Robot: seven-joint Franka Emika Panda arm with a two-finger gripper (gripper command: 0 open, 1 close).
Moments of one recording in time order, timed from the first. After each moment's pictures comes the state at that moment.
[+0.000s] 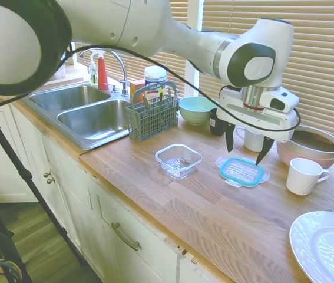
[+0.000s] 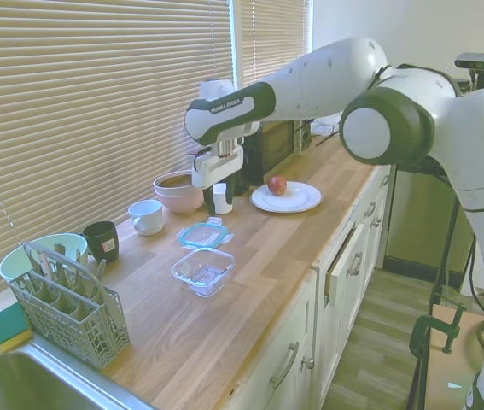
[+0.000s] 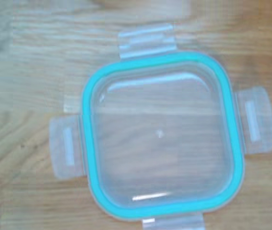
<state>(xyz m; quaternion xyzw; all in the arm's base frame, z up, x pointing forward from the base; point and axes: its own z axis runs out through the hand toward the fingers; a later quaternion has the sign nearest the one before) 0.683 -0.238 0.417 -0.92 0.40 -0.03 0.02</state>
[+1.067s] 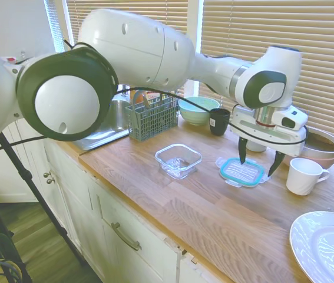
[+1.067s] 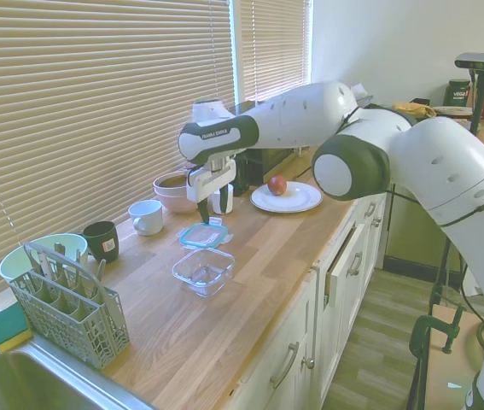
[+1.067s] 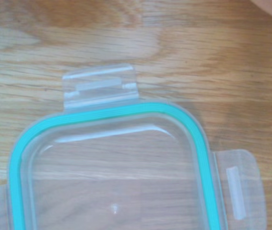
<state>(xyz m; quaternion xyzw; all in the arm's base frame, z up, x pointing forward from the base) 0.726 -0.267 0.362 -0.91 0.42 -0.03 0.00</state>
